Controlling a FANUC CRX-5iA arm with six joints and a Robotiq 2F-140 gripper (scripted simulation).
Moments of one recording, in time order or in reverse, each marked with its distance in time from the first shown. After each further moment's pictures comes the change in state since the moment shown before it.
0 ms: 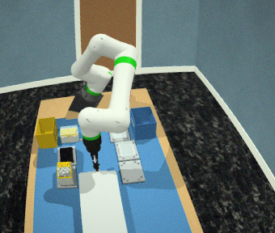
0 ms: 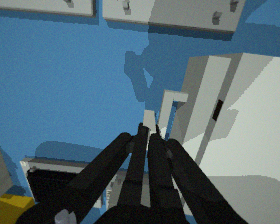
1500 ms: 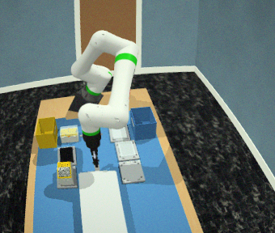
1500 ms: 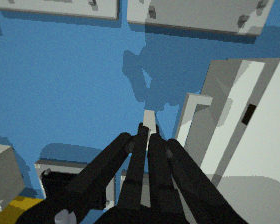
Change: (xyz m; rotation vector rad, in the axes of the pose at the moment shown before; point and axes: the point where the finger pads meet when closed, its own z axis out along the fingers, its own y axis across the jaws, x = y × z) arm 0.000 -0.030 0.000 -0.004 0.000 0.000
